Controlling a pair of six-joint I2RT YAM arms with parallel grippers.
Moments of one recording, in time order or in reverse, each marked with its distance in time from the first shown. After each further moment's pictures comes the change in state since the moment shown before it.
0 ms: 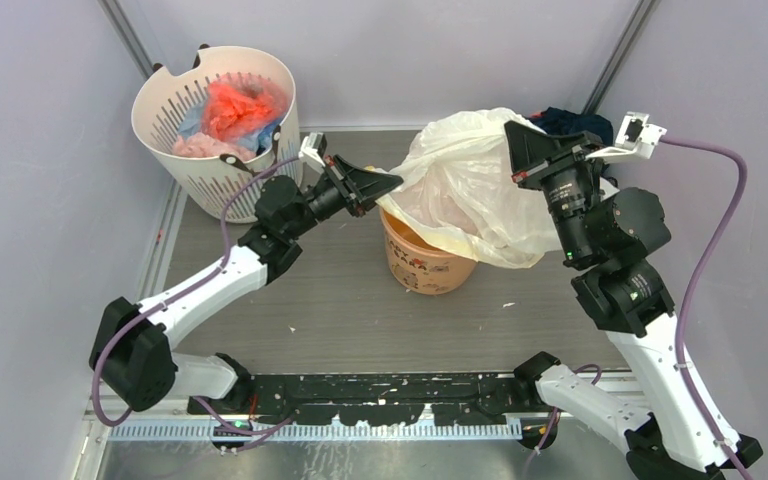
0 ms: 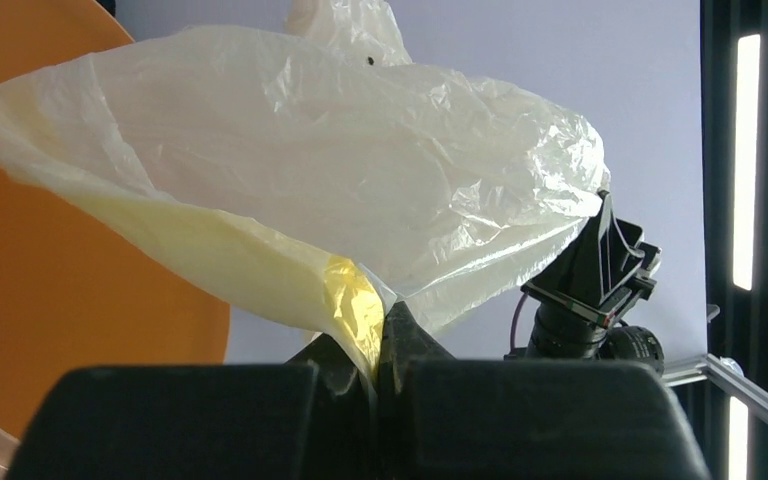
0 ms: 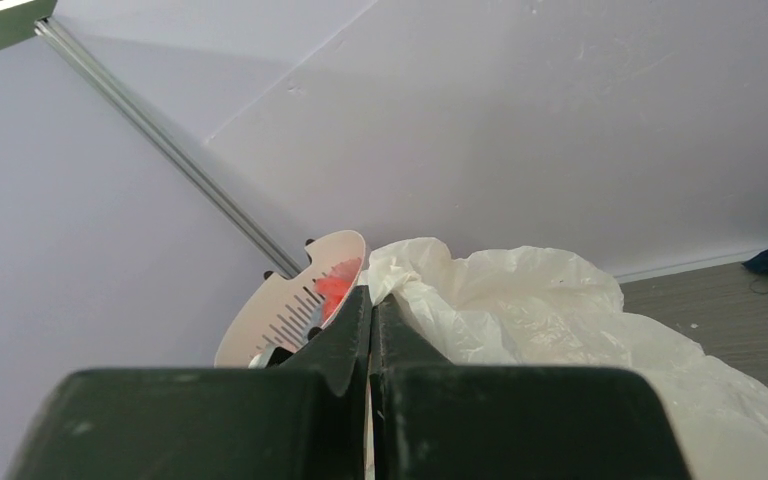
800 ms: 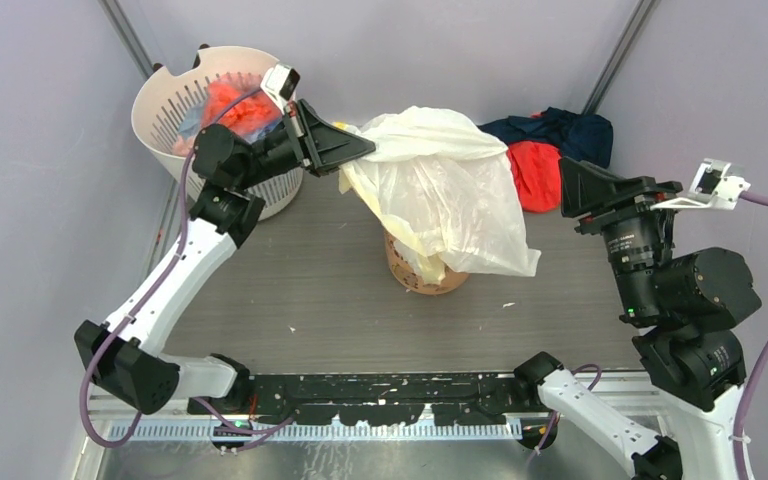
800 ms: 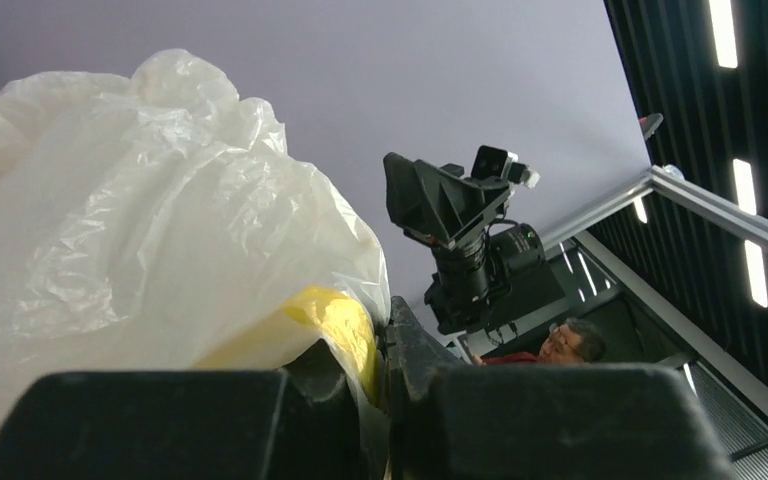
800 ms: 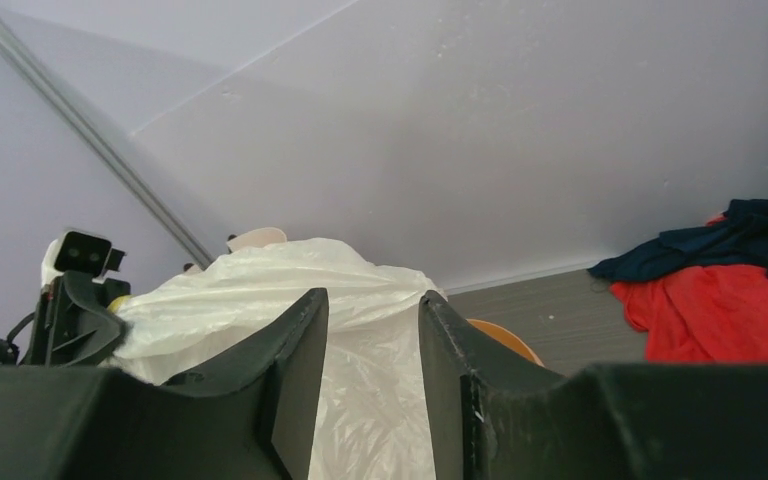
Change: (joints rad) left arm 0.177 -0.021 0.400 -0.167 0.444 0.052; right arm 0.000 -0.166 0.106 -0.296 0.068 -0.179
